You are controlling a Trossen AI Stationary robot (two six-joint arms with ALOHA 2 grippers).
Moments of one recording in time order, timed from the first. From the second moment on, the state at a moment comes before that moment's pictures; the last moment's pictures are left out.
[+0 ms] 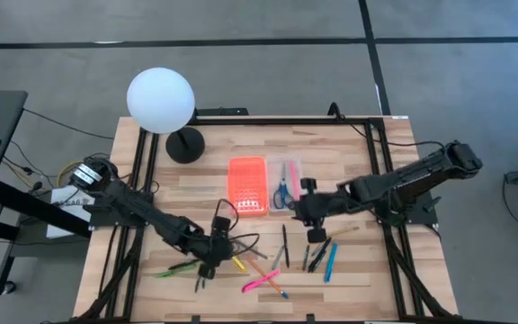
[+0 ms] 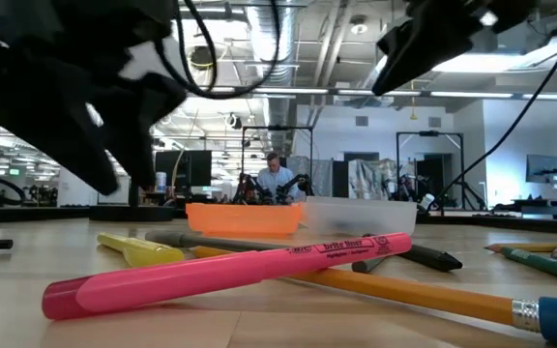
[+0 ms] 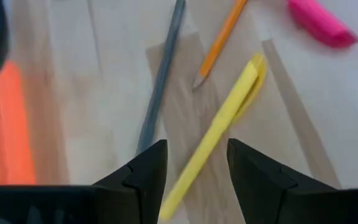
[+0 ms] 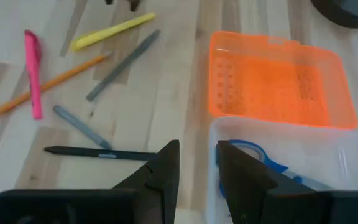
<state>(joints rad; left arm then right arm) -0.52 1.66 0.90 -0.25 -0.23 -0.14 0.30 1.37 0.97 -0.47 0.22 -0.02</state>
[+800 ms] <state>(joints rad) -0.45 1.77 0.90 -0.25 -0.11 -0.13 0.74 1.36 0.97 -0.73 0.72 0.48</state>
